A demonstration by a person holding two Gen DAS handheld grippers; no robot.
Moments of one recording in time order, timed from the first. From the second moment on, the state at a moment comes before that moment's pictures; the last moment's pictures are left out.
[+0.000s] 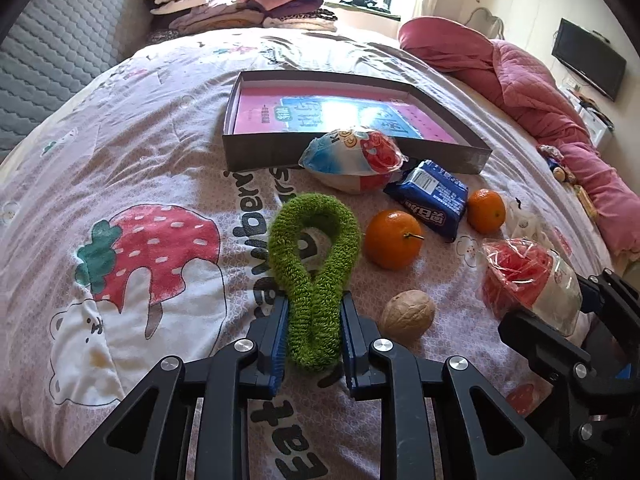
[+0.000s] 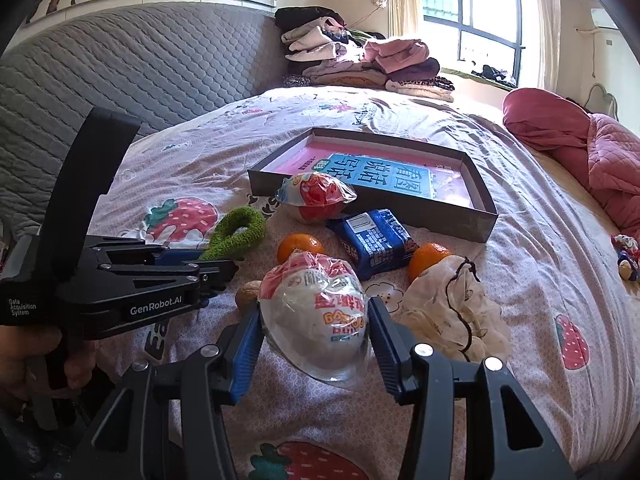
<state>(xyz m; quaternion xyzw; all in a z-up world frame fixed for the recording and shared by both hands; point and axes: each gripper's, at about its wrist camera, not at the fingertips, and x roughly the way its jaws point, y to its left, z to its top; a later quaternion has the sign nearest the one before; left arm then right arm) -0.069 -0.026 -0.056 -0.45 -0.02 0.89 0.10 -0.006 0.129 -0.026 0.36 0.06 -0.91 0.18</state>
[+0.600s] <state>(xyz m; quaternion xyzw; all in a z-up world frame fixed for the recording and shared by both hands) -0.032 -0.026 -0.013 -0.41 -0.02 0.91 0.09 0.008 0.144 0.003 0.33 0.04 -0.93 0.18</state>
